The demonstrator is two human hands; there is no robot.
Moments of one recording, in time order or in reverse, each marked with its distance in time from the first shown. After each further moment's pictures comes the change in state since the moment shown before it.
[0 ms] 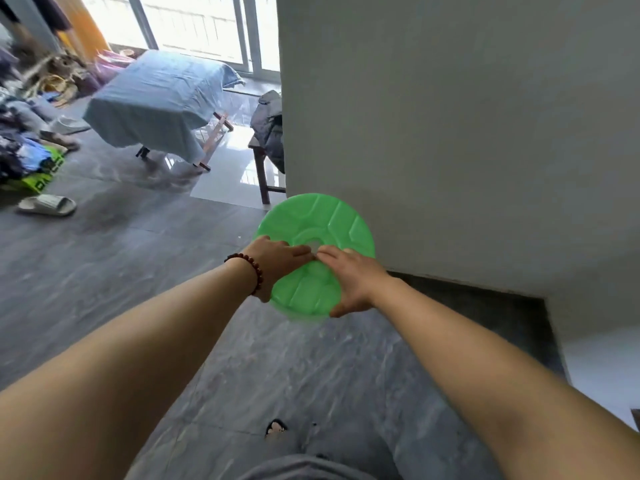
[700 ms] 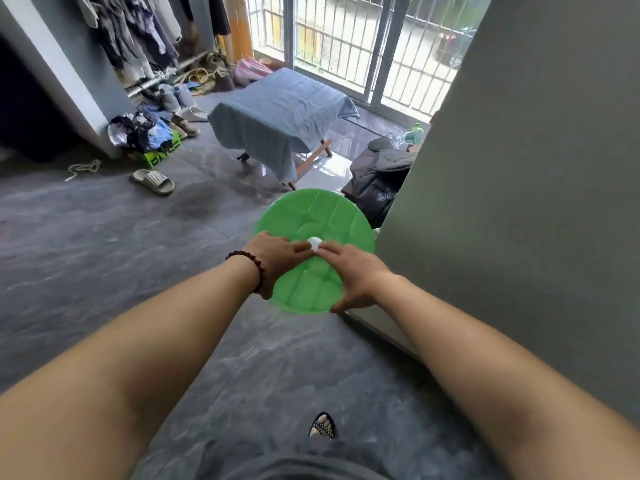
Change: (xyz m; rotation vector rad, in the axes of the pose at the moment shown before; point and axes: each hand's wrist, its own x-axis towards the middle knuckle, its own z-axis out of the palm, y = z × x) left_hand 0.038 -0.238 0.026 -0.227 -0.104 -0.371; right_hand 0.295 -0.008 -0.117 -0.146 -0.047 -0.386
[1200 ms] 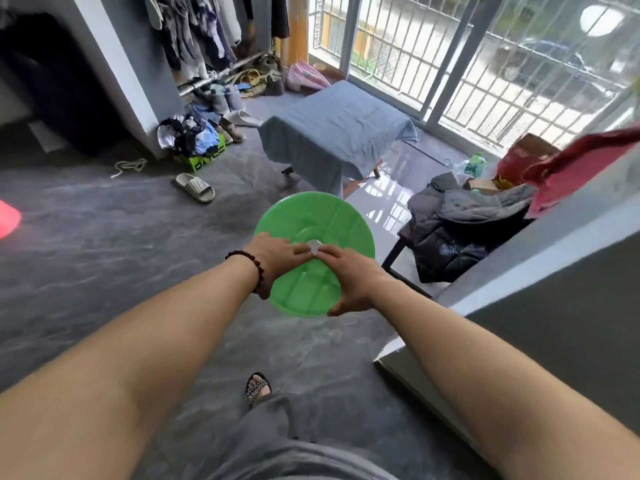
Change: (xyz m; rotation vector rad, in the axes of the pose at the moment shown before) left_hand 0.057 -0.224 0.048 -0.093 -0.043 -0.091; right_hand 0.243 -0.022 -0.063 -0.042 -0.045 -0.132
